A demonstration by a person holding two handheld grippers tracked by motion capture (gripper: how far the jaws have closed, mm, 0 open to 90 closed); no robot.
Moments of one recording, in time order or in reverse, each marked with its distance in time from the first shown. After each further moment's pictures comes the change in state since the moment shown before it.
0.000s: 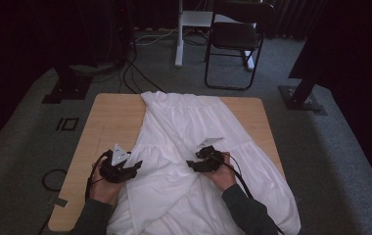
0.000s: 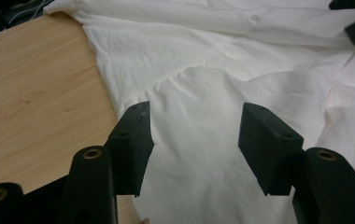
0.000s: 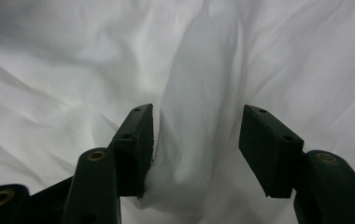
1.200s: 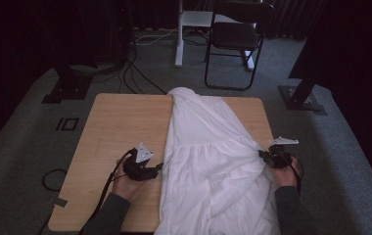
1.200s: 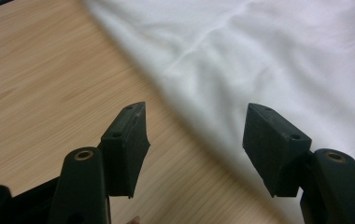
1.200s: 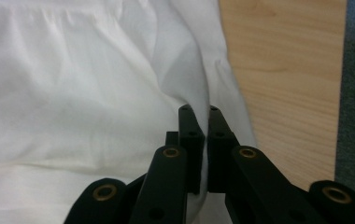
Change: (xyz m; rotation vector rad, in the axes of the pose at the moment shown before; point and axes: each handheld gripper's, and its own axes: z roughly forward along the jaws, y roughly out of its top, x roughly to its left) left arm -0.043 0.024 0.049 0.011 -0.132 0.048; right arm -0.158 -0.109 -0.107 -0.028 -0.370 0.262
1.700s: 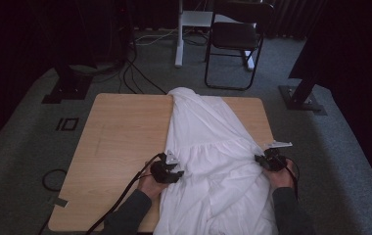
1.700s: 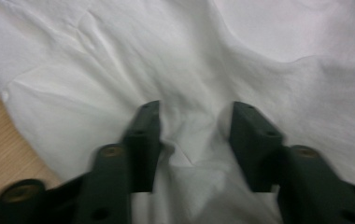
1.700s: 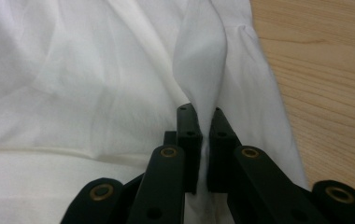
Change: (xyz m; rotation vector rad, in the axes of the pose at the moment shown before) left arm -0.033 0.003 0.074 0.160 -0.126 0.069; right arm 0.003 -0.013 0.020 0.053 0.032 -0.011
